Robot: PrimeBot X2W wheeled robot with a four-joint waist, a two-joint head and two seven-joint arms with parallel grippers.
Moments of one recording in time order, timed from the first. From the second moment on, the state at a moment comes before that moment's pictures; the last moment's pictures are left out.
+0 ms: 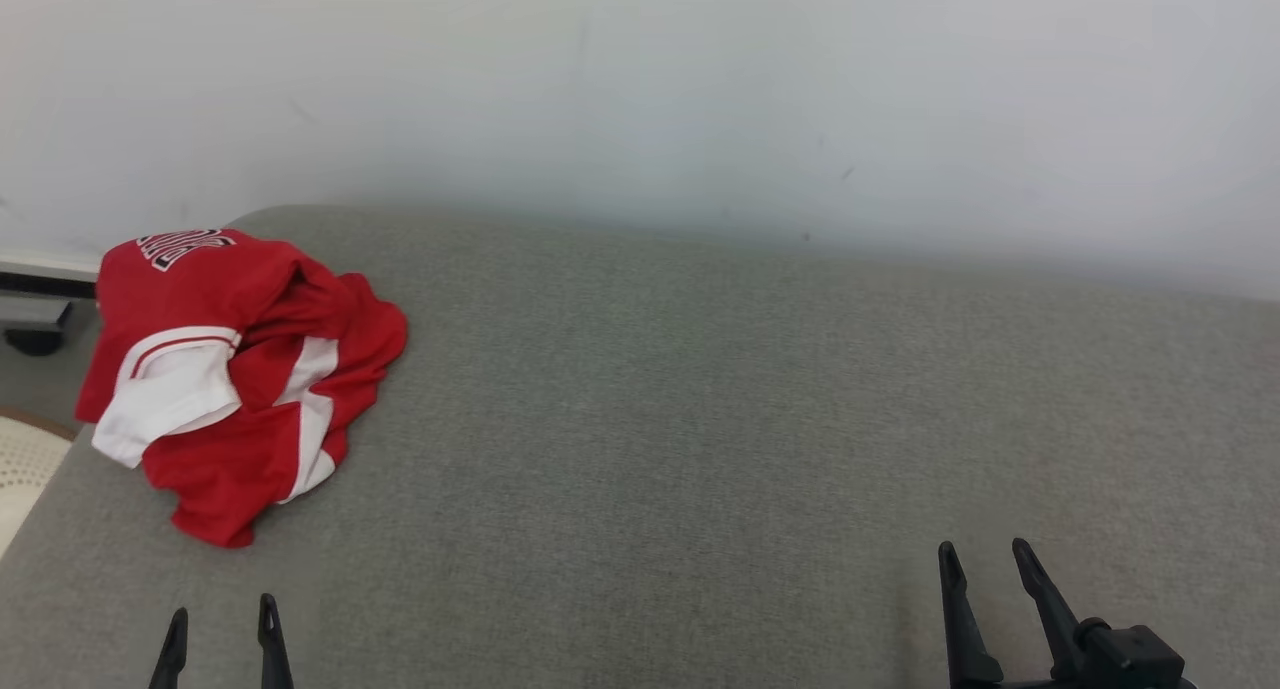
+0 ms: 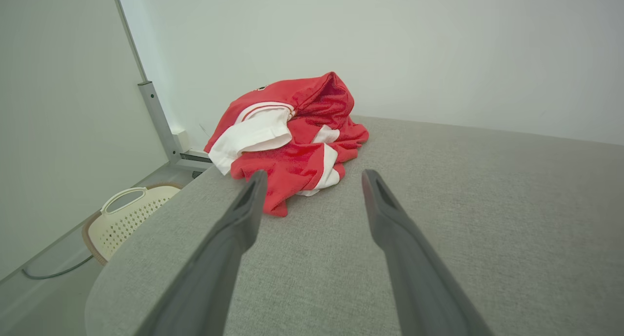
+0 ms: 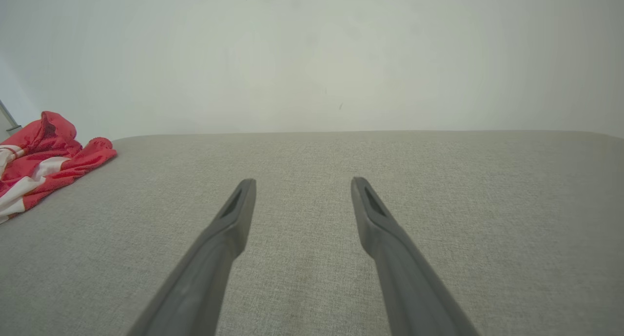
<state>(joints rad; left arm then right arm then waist) 0.07 0.05 0.17 0.18 -0.06 -0.07 -0.26 0.02 -0.05 0.01 0.27 0.15 0.13 -0.26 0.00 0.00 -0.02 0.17</state>
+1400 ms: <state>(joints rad) 0.09 0.05 0.24 0.17 -0.06 -0.05 -0.26 0.04 -0.05 0.05 0.27 0.17 0.13 -0.26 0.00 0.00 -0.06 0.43</state>
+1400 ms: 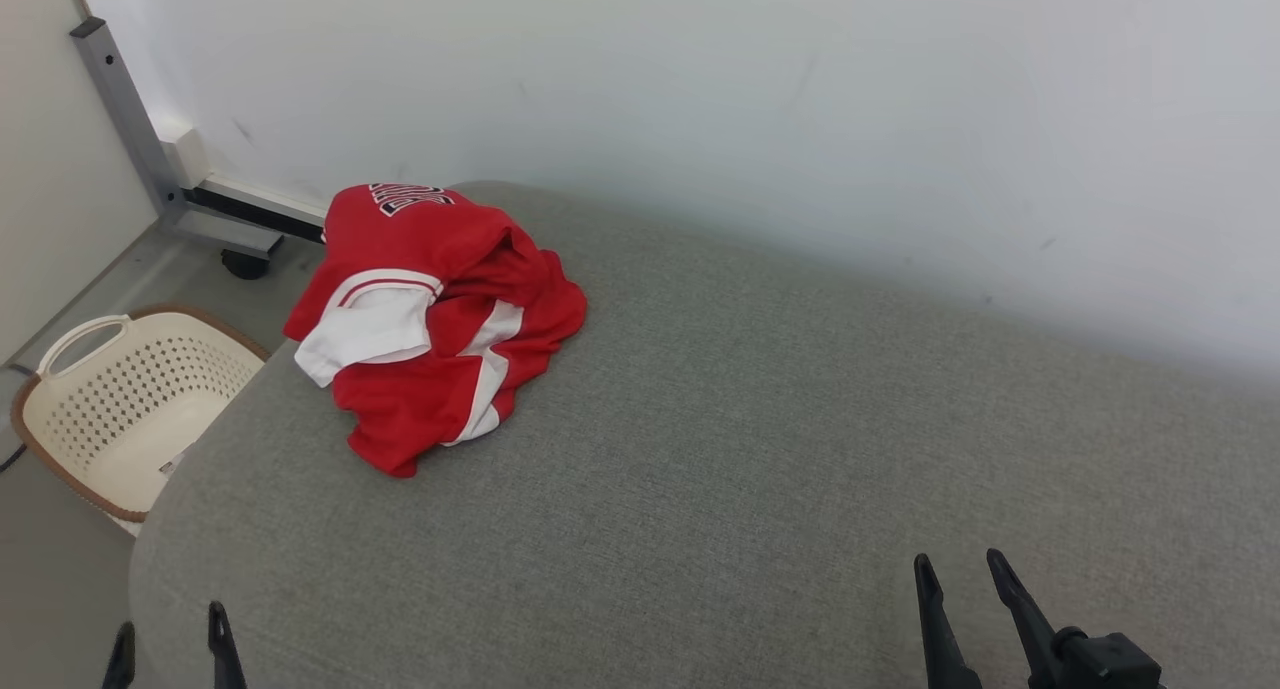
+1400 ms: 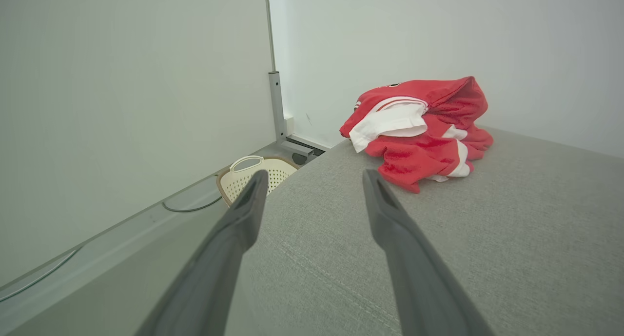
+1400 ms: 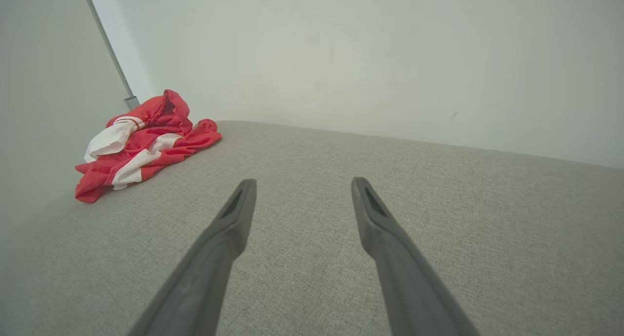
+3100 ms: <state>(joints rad) -0.98 0.61 0.00 1.13 -0.37 -0.13 0.16 -0.23 -0.05 0.06 0.14 0.15 0.13 -0.26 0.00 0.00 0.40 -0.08</state>
